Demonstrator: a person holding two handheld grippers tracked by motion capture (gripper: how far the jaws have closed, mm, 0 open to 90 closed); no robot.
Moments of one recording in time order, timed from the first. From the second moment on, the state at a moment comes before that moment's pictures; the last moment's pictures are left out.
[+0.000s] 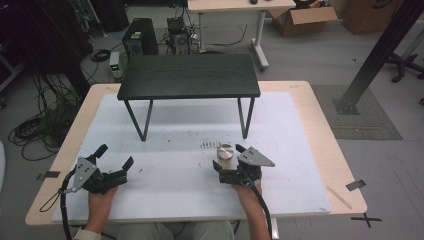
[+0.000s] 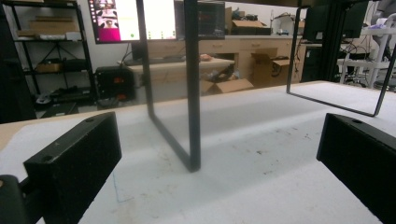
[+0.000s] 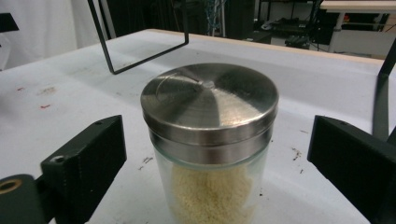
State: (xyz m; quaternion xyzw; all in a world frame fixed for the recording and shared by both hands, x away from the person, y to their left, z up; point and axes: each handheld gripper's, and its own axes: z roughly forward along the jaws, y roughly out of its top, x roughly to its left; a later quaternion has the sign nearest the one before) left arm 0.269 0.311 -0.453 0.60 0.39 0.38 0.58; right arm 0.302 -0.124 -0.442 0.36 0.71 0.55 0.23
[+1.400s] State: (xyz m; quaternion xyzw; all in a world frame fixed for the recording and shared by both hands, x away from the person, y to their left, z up) left arm 0.269 0.311 -0.453 0.60 0.39 0.38 0.58; right arm 0.299 -0.123 -0.440 0.32 0.73 0.55 0.25
